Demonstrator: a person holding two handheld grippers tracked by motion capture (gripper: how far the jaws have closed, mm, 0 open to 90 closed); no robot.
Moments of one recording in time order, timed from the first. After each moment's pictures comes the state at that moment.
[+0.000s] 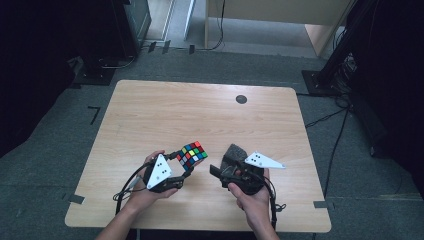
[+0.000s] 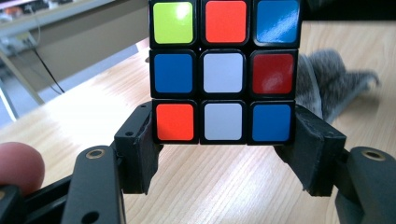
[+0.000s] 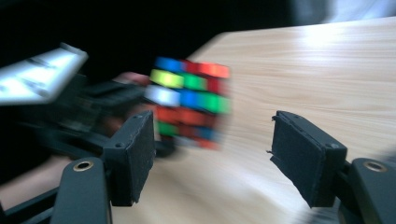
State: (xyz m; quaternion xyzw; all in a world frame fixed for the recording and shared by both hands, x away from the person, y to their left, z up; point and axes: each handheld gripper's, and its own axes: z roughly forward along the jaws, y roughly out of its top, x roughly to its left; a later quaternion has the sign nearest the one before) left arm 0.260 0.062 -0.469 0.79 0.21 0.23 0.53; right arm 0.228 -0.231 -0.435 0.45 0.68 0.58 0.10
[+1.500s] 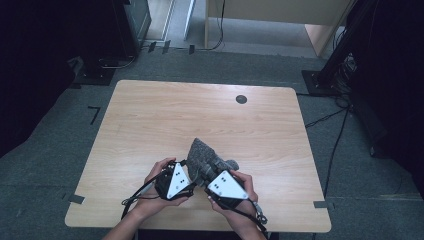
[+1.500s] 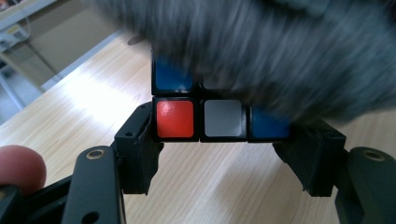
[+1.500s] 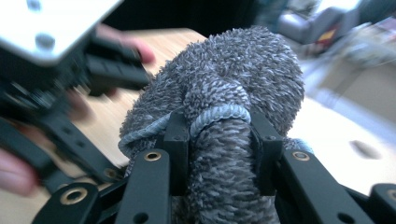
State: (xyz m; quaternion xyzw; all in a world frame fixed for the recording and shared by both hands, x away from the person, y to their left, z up) left arm 0.235 0.018 -0.476 0.84 0.17 0.29 0.42; right arm 0.189 -0.161 -0.435 0.30 0.76 0.44 0.36
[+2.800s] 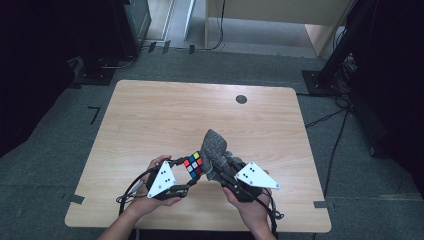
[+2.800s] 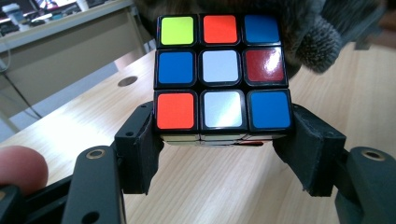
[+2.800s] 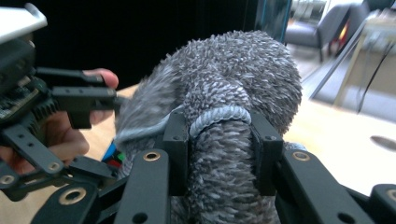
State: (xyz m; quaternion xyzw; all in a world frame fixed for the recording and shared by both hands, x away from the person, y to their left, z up) left arm 0.234 0.044 -0.453 0.80 0.15 0.23 0.54; right arm 0.203 -0.211 -0.423 0.36 0.69 0.57 0.25
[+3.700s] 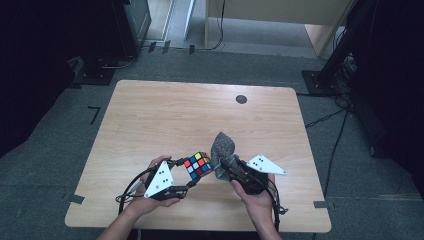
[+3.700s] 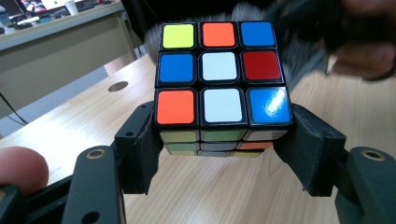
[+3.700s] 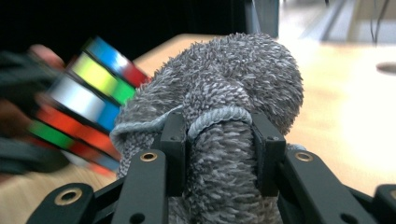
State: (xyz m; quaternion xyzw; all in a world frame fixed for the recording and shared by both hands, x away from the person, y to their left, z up) left arm 0.234 0.045 -0.453 0.80 0.14 0.21 0.55; right arm 0.223 -0.238 -0.440 0.44 0.68 0.57 0.18
